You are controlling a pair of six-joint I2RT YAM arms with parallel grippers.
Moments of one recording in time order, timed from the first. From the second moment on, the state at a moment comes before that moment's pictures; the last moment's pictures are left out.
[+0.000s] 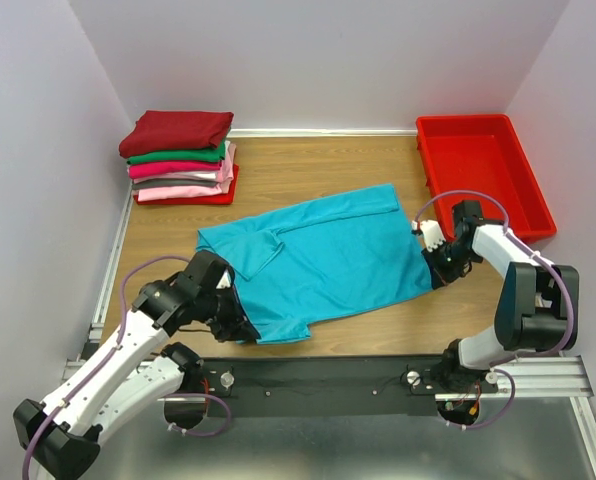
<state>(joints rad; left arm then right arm) -0.60 0.73 0.68 -1.05 0.42 -1.07 -0.09 1.51 0.85 -0.80 -0.27 -0.71</state>
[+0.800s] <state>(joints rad) -0.59 0.84 0.83 -0.97 0.37 -1.03 -0.09 1.50 1.00 -0.93 -0.35 -0.71</state>
